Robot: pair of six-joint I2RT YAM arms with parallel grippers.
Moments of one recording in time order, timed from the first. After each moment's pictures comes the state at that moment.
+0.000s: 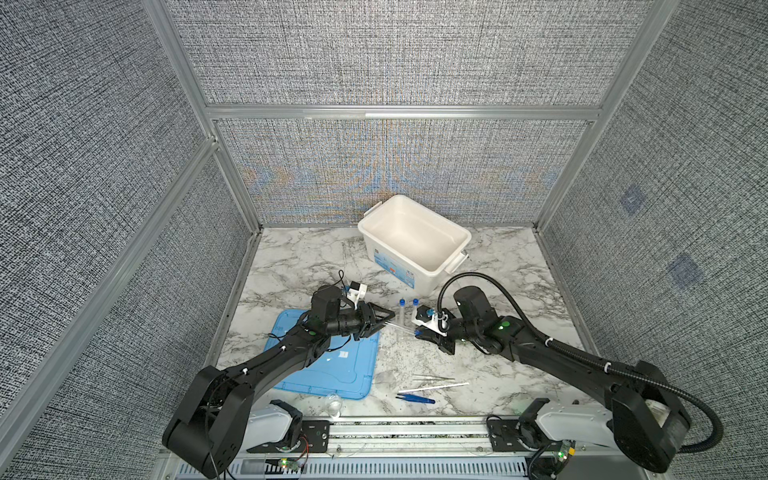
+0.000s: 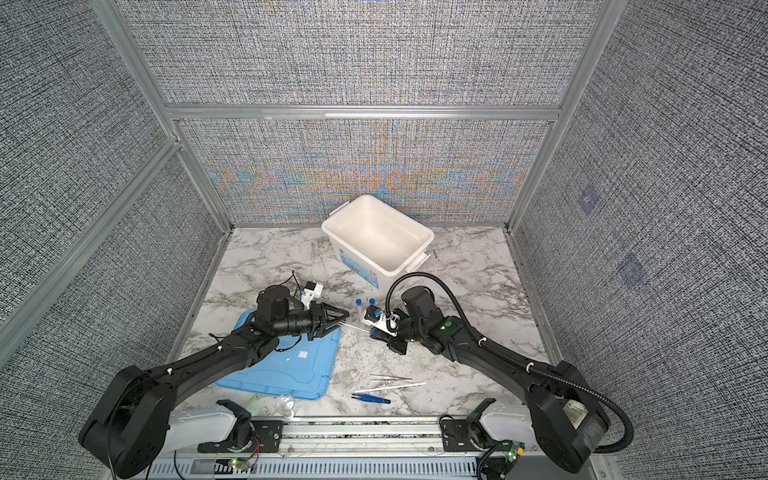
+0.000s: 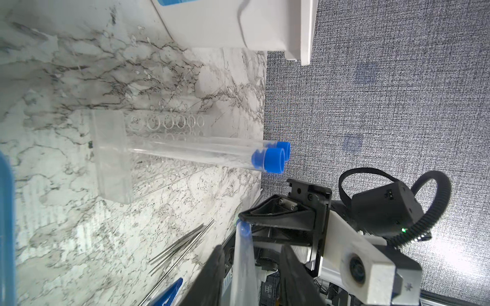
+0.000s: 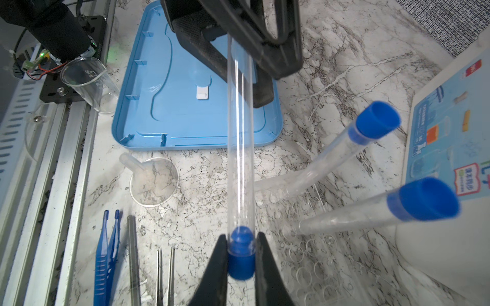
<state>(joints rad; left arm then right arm) -0.51 1.25 0.53 0.29 0.79 -1.20 0.67 1.25 0.71 -0.20 -0.50 -0.52</state>
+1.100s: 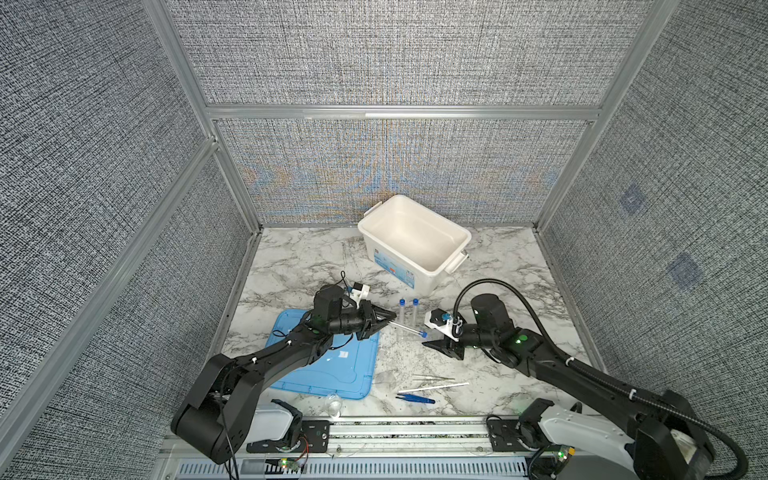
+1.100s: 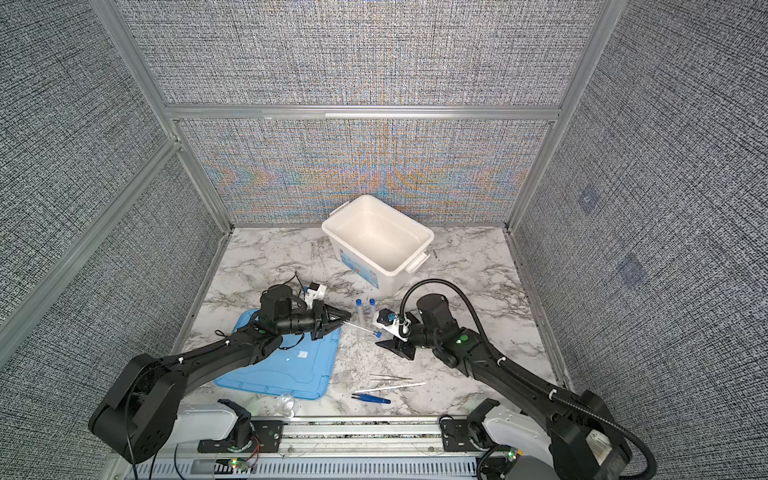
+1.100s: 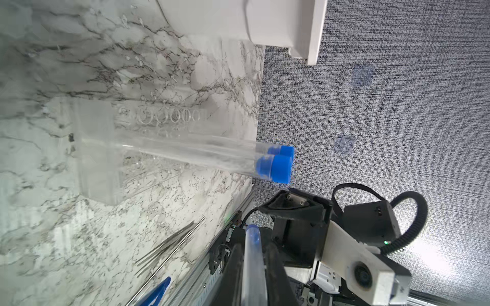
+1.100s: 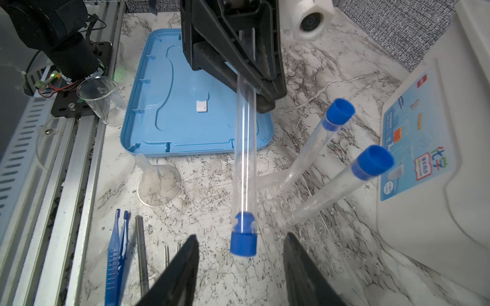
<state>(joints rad) -0.51 1.32 0.53 0.39 0.83 -1.29 0.63 1.05 0.55 -0.09 -0.54 -0.47</state>
